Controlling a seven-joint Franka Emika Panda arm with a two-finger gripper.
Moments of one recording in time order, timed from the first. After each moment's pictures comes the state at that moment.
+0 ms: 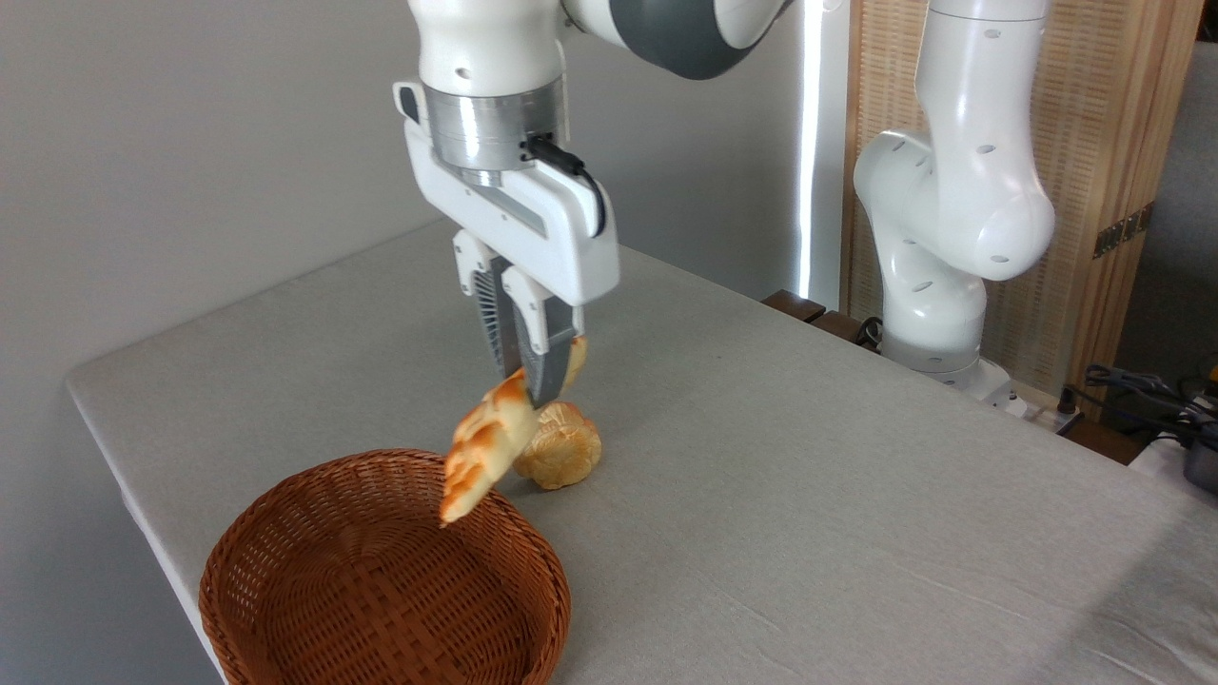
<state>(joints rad) -0.34 -0.13 0.35 -1.88 -0.09 1.78 0.82</state>
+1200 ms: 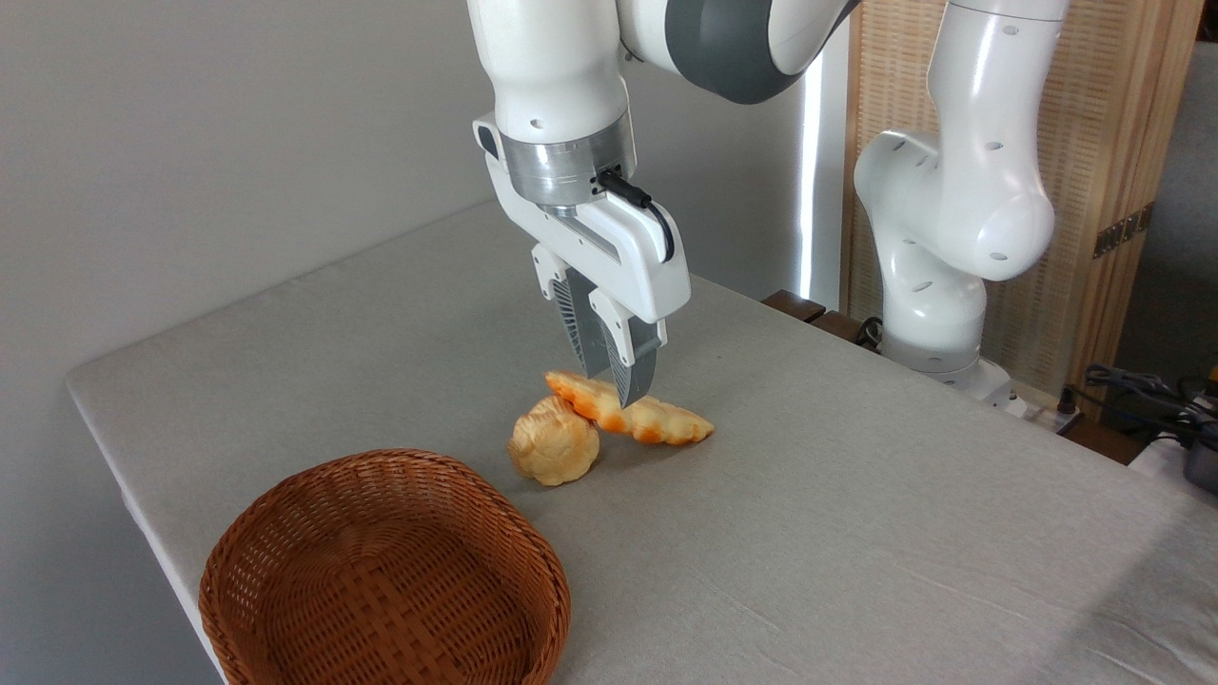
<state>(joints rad) -0.35 -0.23 0.35 -2.04 -0.03 1.72 0.86</state>
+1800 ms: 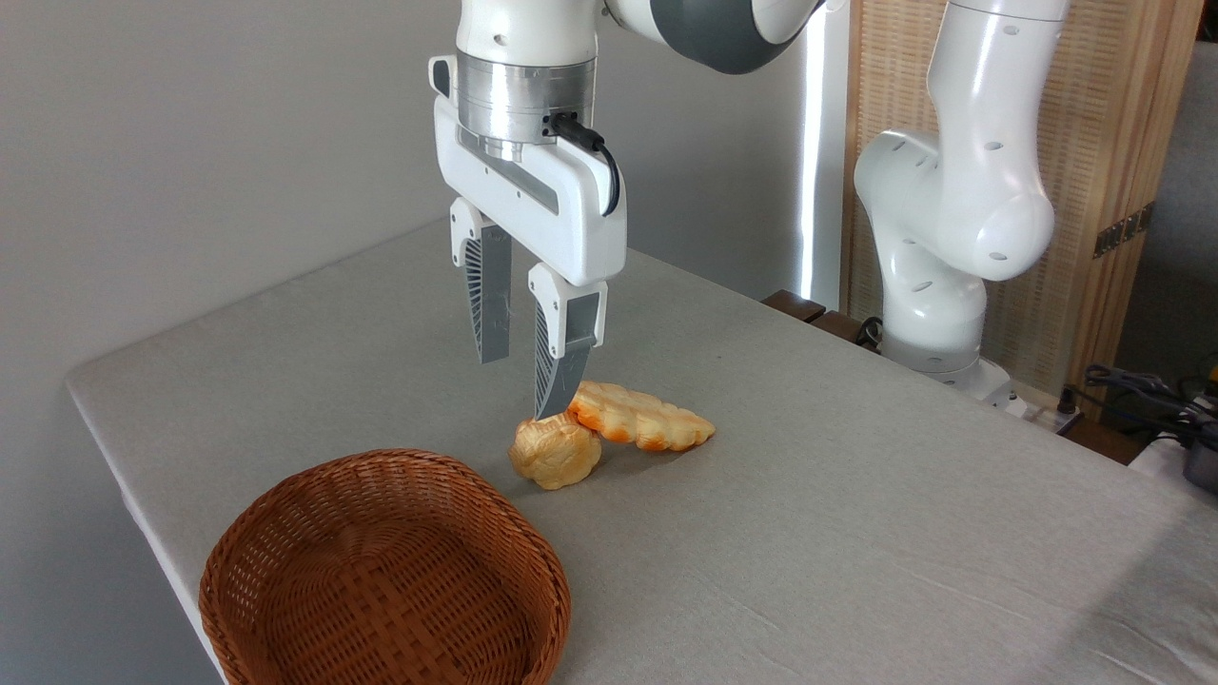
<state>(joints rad) -0.35 -0.23 0.33 -2.00 -0.03 1.95 0.86</state>
